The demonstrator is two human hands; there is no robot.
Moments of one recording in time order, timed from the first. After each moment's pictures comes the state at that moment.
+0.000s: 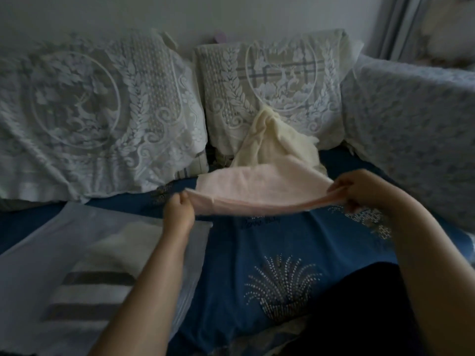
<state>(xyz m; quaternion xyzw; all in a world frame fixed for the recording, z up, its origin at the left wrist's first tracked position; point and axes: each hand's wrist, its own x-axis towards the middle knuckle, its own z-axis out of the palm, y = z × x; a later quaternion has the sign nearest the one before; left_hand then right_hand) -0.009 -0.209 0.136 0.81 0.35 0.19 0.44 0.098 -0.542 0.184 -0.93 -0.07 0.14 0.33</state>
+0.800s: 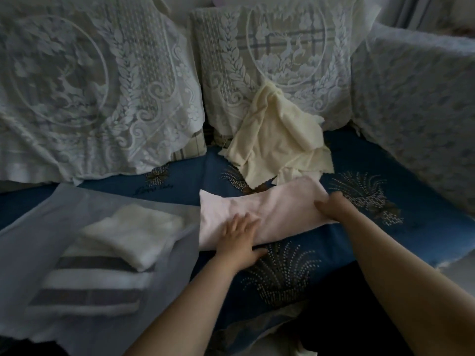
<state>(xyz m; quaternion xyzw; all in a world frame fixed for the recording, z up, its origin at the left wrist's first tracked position) -0.001 -0.288 0.010 0.99 0.02 -0.11 0.09 0.151 -0.511 0.031 -0.93 0.13 0.19 0.28</state>
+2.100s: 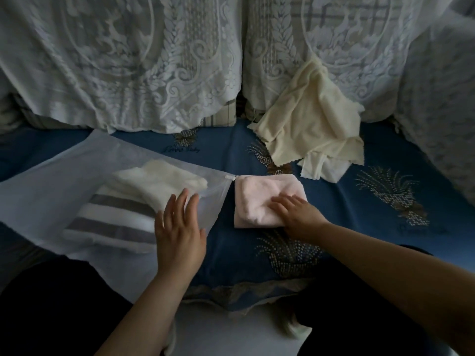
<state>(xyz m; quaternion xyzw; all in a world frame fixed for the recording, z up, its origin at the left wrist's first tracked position) -0.150 -0.227 0.035 0.96 0.23 0.17 0.01 0.054 -0.429 0.012 -0.86 -0.51 0.05 -0.04</state>
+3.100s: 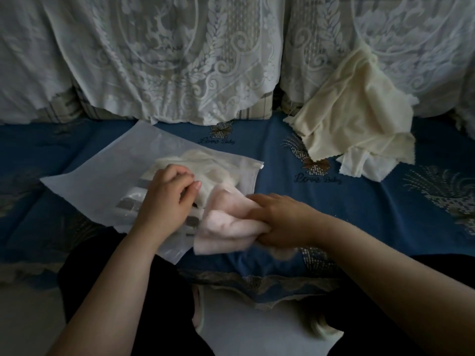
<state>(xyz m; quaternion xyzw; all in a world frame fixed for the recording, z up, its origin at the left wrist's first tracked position) -0.182 -0.141 0.099 0.94 0.16 0.26 0.13 -0.040 -0.352 0.093 -0.77 -0.62 0.12 0.09</state>
